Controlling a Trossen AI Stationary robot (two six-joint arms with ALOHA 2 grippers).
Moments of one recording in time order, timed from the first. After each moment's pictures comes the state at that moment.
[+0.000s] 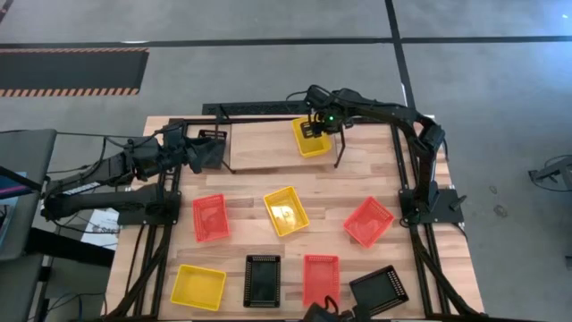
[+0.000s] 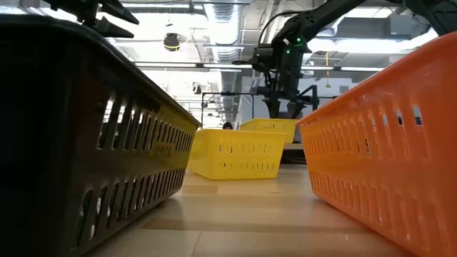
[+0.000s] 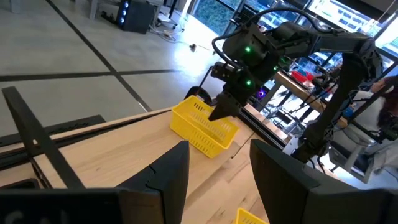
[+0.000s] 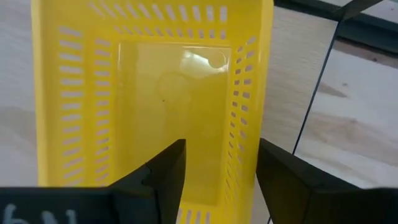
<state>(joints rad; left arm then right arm) 0.27 0.48 0.66 -0.38 -0.30 -0.56 -0.60 1.93 1.62 -0.98 0.07 0.67</state>
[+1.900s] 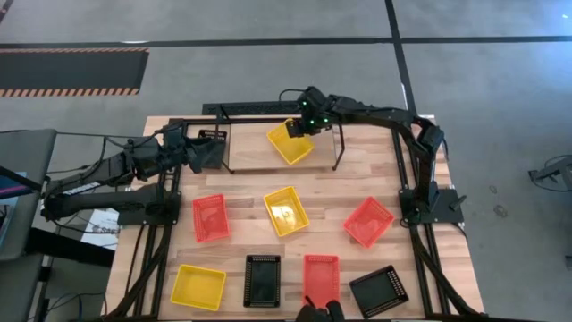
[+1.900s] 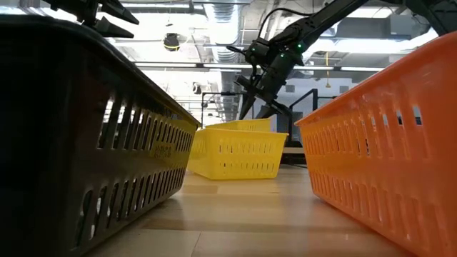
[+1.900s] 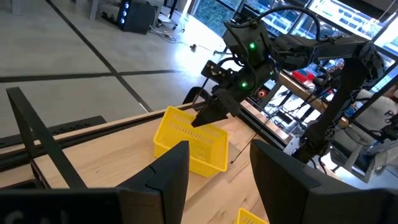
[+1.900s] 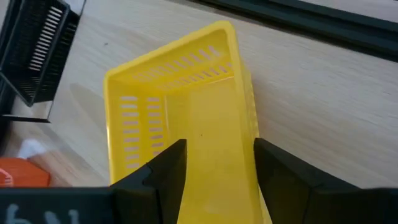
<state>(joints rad) 0.27 0.48 0.66 -0.38 -0.30 -0.55 -0.57 1.94 1.53 -0.53 -0.15 0.65</state>
